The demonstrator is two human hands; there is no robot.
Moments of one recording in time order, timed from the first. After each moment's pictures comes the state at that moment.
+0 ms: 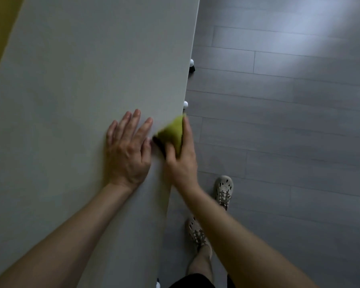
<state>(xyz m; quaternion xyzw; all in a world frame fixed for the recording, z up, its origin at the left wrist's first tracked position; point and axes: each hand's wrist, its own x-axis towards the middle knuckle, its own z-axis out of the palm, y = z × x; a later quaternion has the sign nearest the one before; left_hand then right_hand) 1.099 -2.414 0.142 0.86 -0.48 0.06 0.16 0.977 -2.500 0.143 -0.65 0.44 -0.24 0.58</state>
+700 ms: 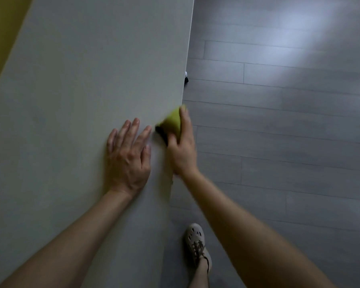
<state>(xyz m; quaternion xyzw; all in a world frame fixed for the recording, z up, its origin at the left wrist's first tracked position) 1.097 -2.414 0.143 0.86 -0.47 0.07 0.17 1.000 -2.534 0.151 -0.66 0.43 -0.24 0.57</state>
